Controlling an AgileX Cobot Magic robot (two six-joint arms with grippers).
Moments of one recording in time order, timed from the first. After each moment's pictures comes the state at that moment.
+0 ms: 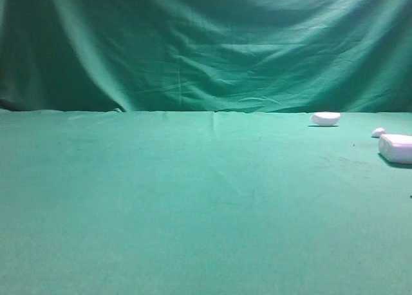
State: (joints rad) left arm -0.15 -0.01 0.02 -0.03 0.35 0.02; right arm 0.12 -0.01 0.03 -0.04 0.39 0.08
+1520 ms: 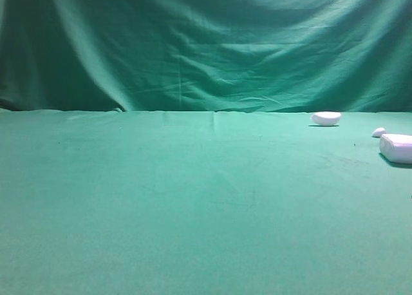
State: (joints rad) left arm -0.15 -0.01 0.02 -0.03 0.35 0.02; right arm 0.12 0.21 -0.23 -0.05 0.24 0.10
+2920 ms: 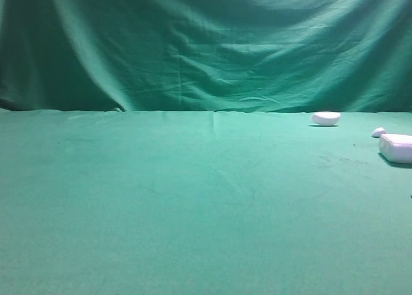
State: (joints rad) left arm -0.15 -0.01 0.02 -0.03 0.35 0.02; right arm 0.26 1.48 -0.89 0.08 0.68 -0.05
